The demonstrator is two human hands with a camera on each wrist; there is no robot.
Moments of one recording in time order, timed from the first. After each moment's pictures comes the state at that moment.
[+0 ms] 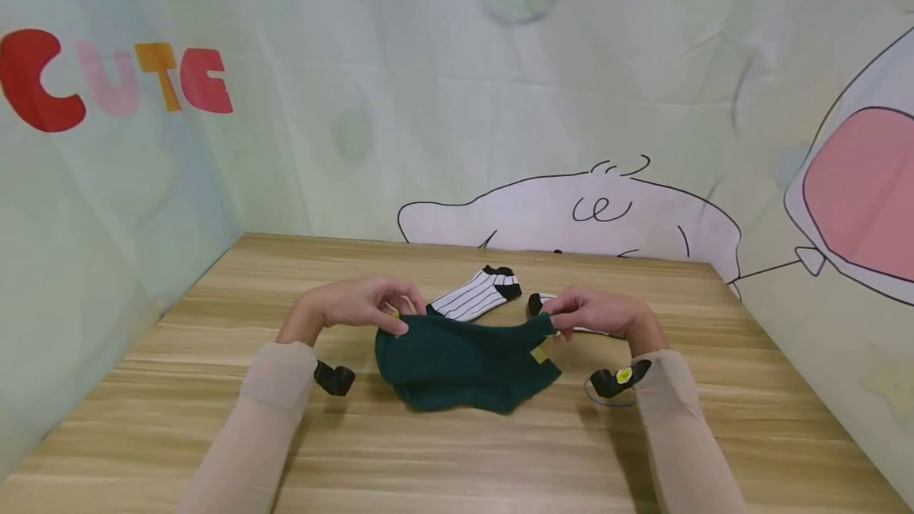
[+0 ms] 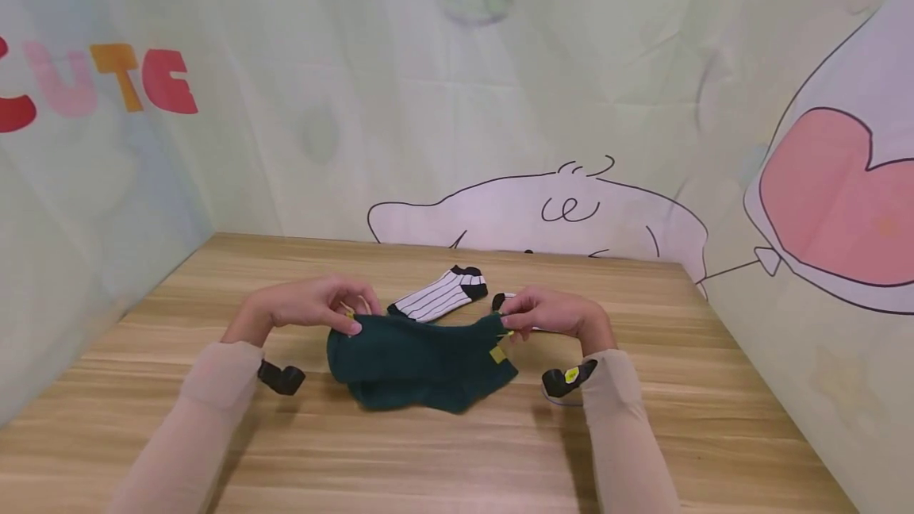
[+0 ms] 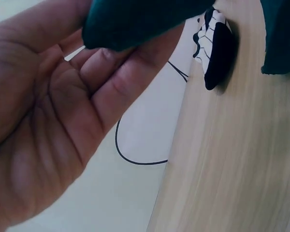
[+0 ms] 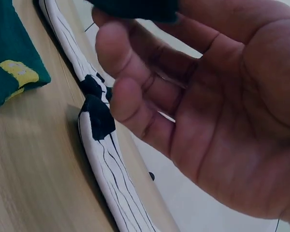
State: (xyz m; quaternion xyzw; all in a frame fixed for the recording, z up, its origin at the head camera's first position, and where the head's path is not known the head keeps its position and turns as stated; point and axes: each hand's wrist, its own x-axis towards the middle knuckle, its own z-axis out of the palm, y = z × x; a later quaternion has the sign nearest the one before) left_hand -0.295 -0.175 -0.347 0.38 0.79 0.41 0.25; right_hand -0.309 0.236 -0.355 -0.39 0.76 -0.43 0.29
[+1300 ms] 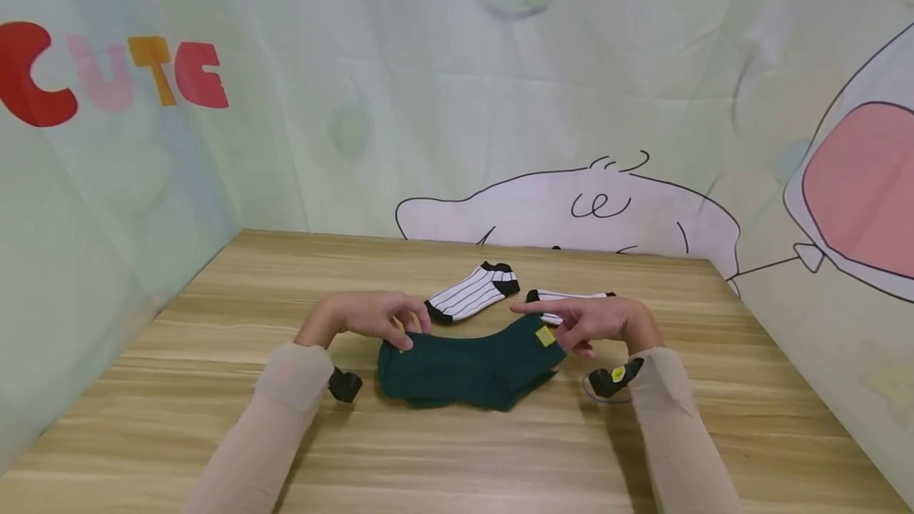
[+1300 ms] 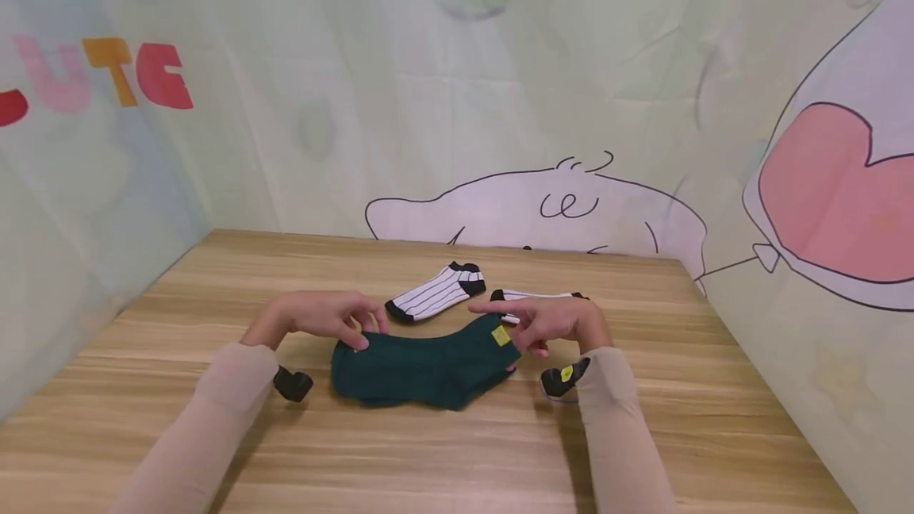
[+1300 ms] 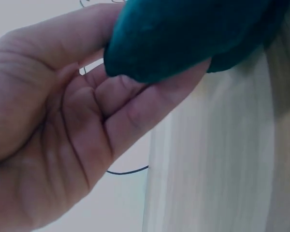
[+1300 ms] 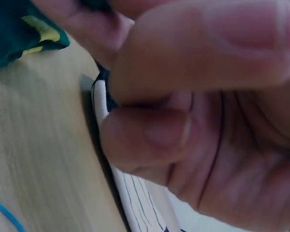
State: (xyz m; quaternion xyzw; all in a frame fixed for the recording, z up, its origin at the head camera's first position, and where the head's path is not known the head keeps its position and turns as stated) left_hand -0.297 -0.154 -0.360 0.36 0.82 0.33 0.30; right_hand -0.310 0.241 -0.367 -0.39 0.69 -0.44 0.42
